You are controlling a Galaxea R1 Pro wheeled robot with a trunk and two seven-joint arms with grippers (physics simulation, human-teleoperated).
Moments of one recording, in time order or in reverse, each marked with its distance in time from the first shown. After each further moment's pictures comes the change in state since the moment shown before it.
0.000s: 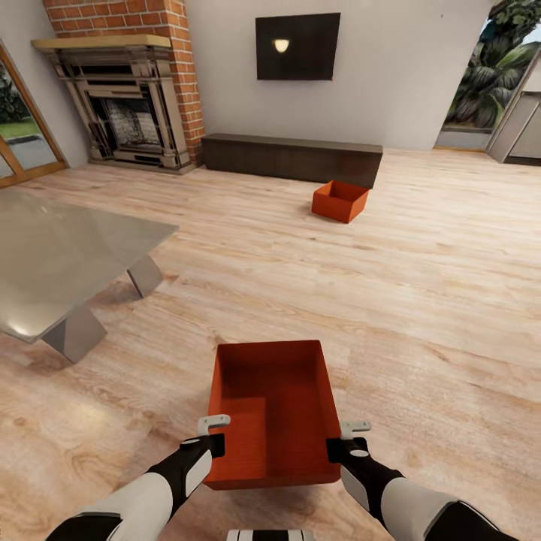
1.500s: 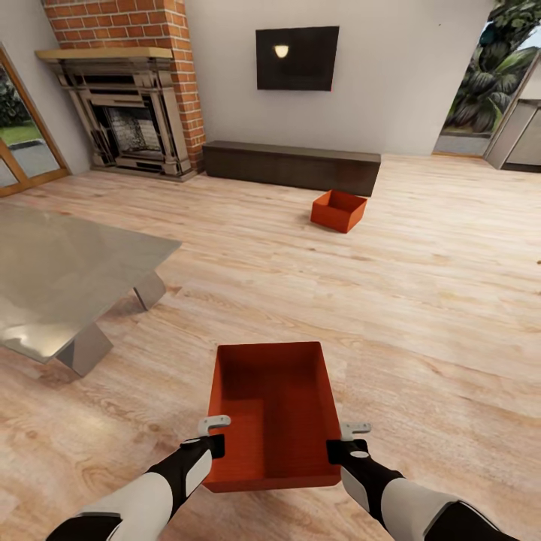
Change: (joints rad) left arm 0.000 -0.001 0.005 -0.001 -0.008 0.016 0.002; right arm 0.000 0.002 -0.010 0.011 0.004 0.005 0.005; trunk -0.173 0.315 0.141
